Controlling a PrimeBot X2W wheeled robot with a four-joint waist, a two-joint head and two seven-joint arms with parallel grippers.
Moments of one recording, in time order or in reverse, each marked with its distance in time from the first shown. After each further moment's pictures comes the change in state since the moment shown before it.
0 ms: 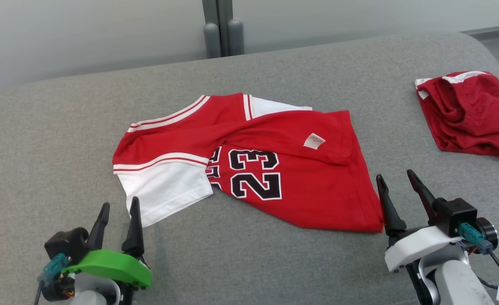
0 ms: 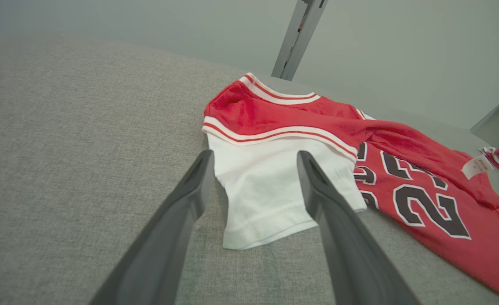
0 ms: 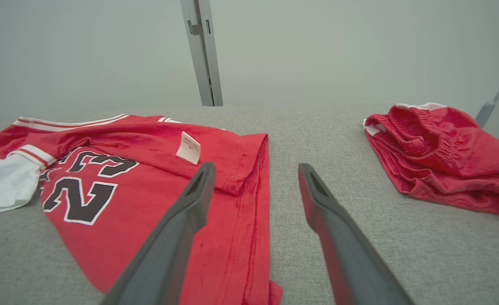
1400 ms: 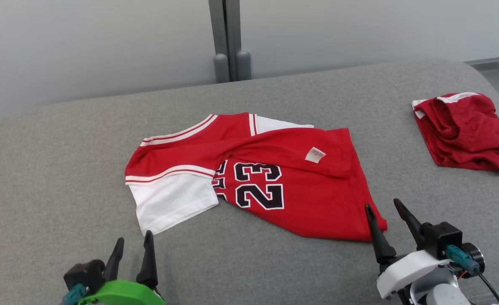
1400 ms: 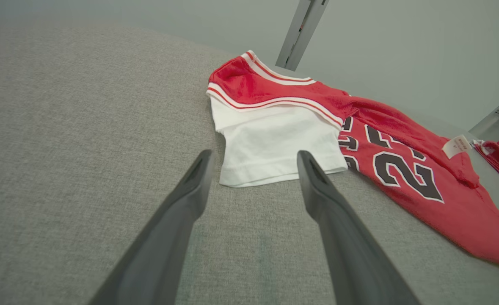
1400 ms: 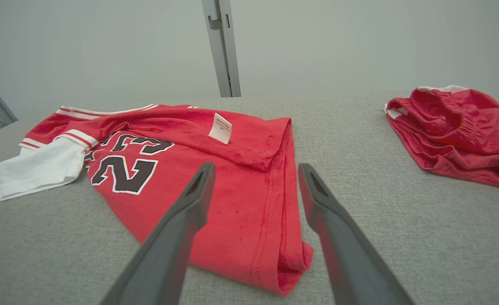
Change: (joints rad) left arm 0.129 -0.128 0.106 0.016 0.128 -0.048 0.002; right arm 0.076 0.000 0.056 0.032 0.036 0.000 0.000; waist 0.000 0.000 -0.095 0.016
